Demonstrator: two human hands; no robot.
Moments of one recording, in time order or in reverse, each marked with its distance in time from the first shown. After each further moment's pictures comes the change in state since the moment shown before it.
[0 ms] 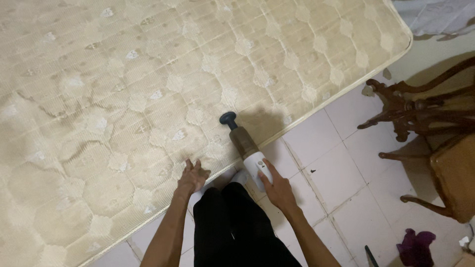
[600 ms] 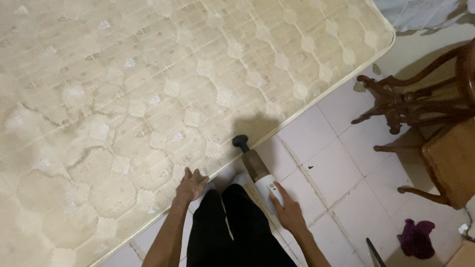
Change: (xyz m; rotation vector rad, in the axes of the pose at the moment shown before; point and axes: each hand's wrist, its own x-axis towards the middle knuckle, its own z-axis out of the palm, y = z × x) left_hand -0.007 -0.033 0.025 0.051 0.026 0.065; right_hand -0.074 0.071 0.013 0.085 0.074 0.014
